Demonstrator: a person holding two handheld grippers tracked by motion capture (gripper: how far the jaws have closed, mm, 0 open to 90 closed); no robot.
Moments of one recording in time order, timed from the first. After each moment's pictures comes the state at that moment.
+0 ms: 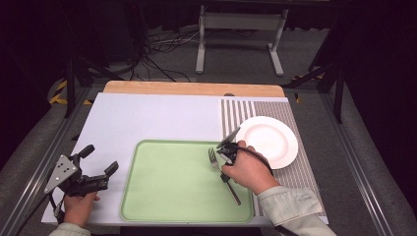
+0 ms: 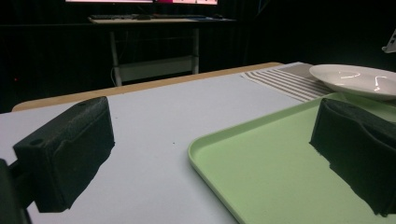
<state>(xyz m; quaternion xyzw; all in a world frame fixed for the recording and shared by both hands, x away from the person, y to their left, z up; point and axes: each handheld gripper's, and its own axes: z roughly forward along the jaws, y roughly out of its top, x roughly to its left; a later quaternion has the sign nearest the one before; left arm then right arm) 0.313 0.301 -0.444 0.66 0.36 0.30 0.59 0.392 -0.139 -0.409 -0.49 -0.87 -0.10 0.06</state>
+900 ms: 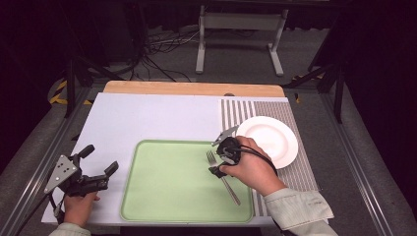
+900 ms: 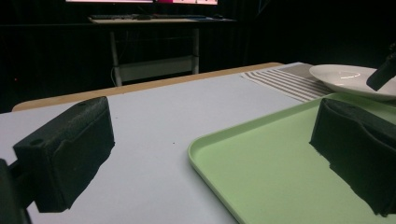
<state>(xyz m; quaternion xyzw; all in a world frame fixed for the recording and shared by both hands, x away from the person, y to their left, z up) 0.313 0.301 -0.443 0.66 0.36 0.30 0.59 0.388 -0.136 -0.385 -0.28 -0.93 -0.24 -0.09</state>
